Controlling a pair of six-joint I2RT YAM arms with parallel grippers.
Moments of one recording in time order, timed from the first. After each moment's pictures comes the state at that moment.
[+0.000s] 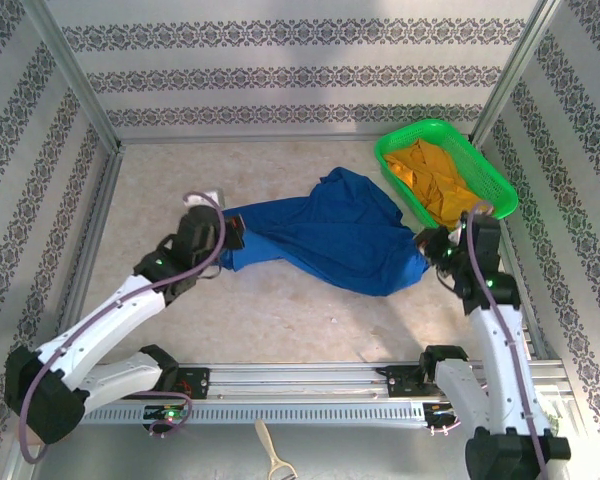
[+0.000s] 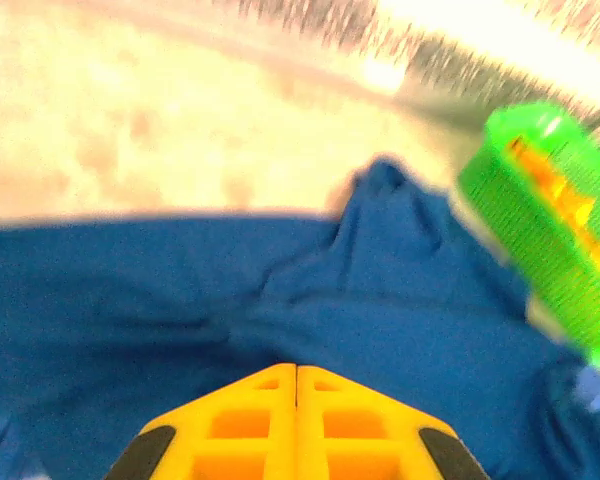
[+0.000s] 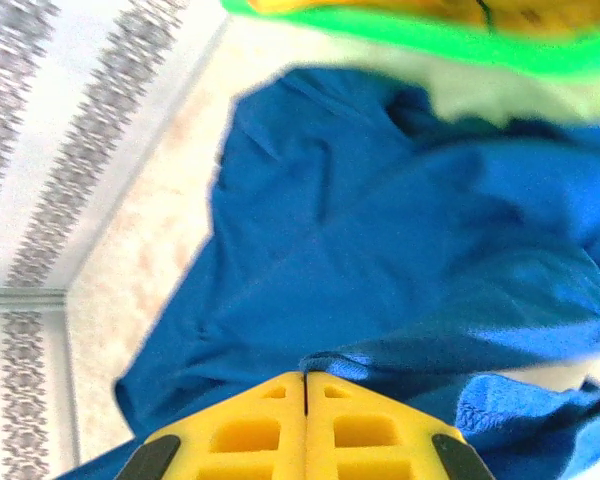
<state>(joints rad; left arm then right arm) -0.51 1.04 0.90 -0.31 -0.20 -0.60 -0.07 0.82 0.85 -0.66 -0.31 0.84</state>
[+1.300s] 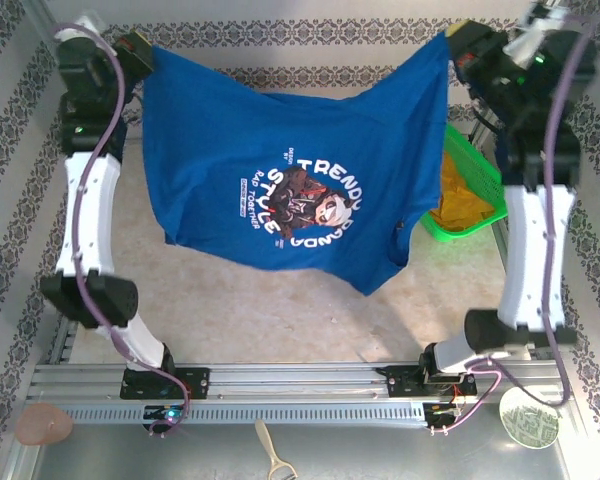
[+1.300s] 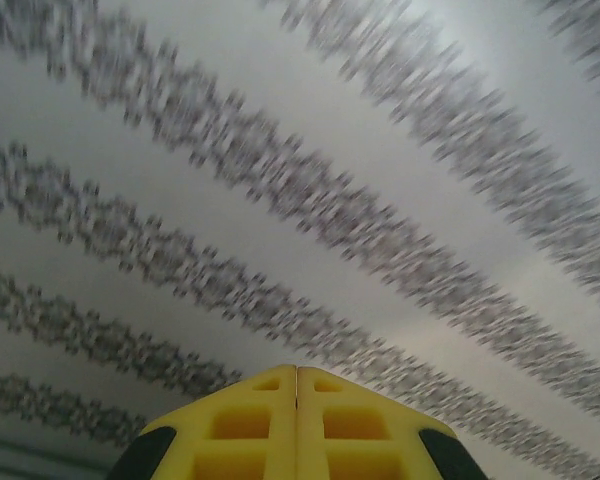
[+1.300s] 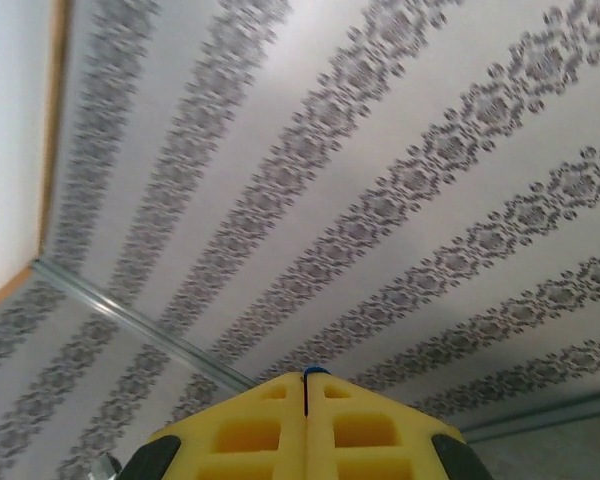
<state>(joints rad) 0.10 1.75 2.08 -0.32 0.19 -0.66 -0.02 1.57 2.21 -0.55 -0.43 0.99</state>
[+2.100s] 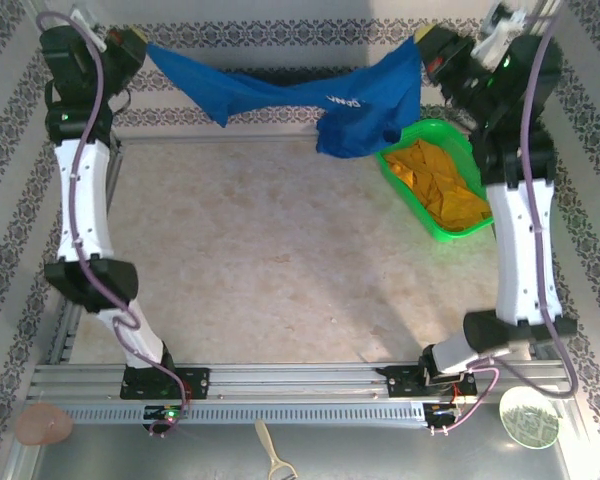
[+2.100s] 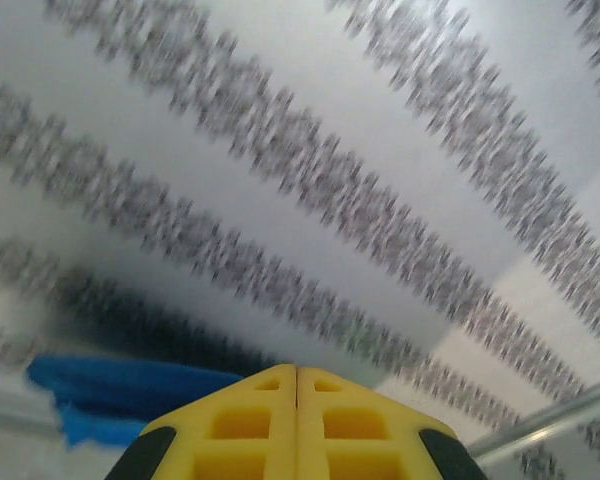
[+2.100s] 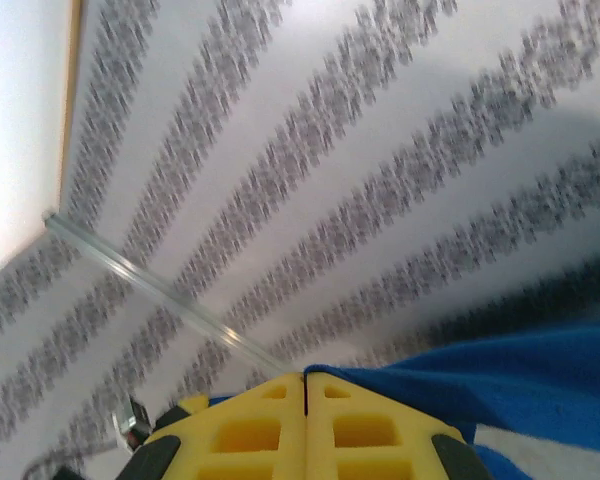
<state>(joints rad) 0.18 1.75 2.12 -0.42 0.39 -0.76 0.12 1.43 1.97 -0.43 -0.38 0.95</state>
